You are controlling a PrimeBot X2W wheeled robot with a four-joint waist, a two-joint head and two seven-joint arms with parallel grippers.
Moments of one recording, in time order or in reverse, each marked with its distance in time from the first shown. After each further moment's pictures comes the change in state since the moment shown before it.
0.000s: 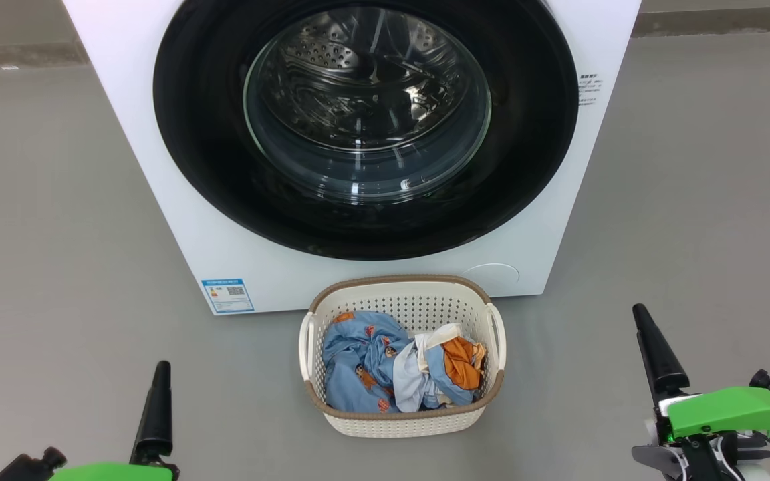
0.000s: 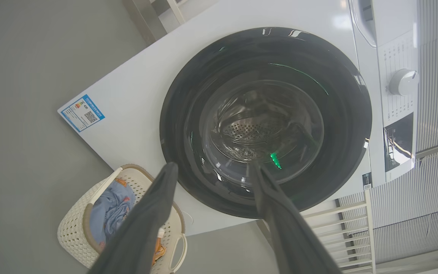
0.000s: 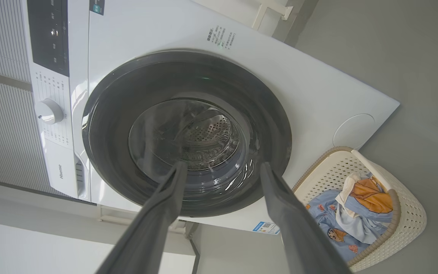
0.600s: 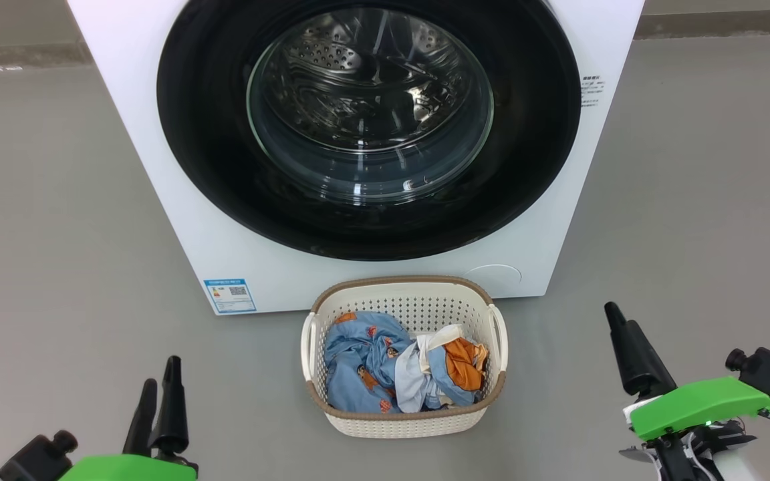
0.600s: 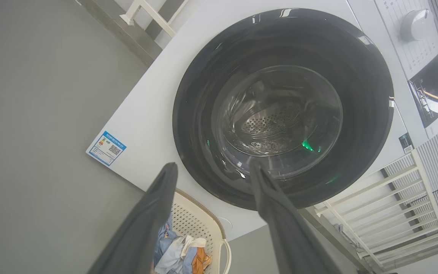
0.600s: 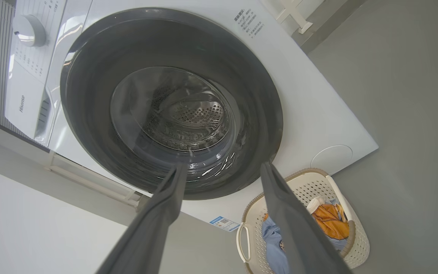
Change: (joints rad) left arm -0.015 0.001 -0.018 0.010 0.305 0.025 -0.056; right arm -0.042 -0.036 0.089 0.049 -0.307 0.000 -0.053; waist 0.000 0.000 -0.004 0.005
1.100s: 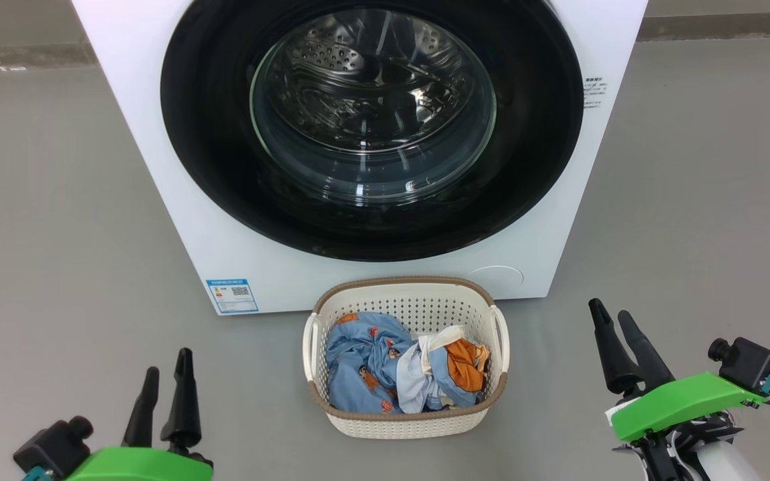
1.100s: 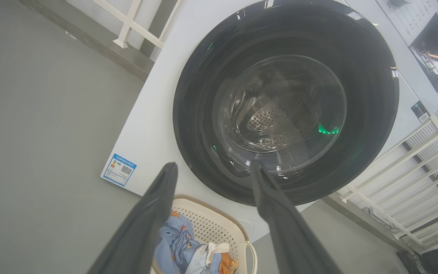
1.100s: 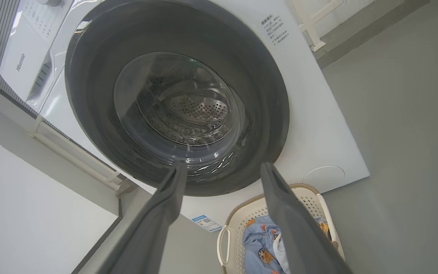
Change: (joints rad) left arm -0.024 0.002 -0.022 0.019 0.169 0.006 -0.040; right arm -0.025 -0.011 0.043 0.018 -0.160 0.000 -0.041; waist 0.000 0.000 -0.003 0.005
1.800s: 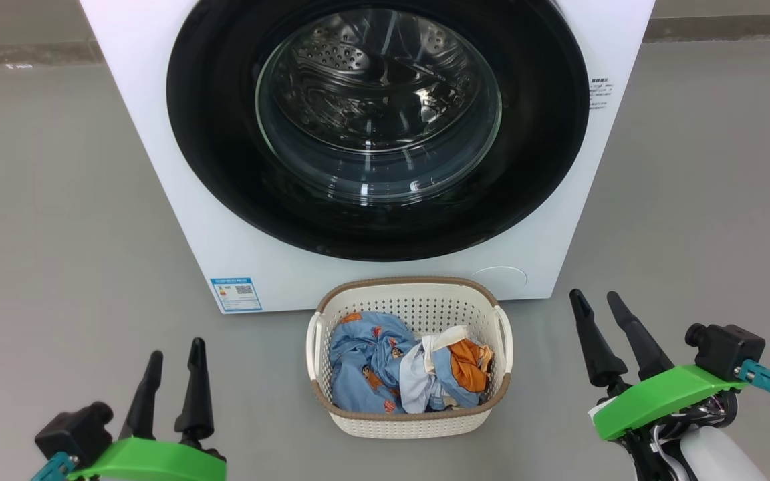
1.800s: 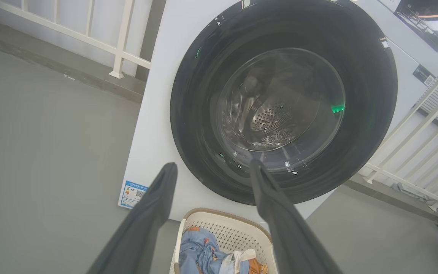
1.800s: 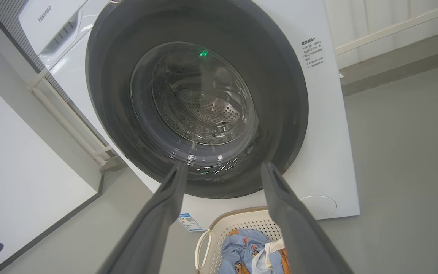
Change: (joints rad) left arm -0.028 0.007 -0.029 0.029 0.197 0.000 -0.062; right arm -0.046 -0.029 0.069 0.018 -0.187 0.000 -0.058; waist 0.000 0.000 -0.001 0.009
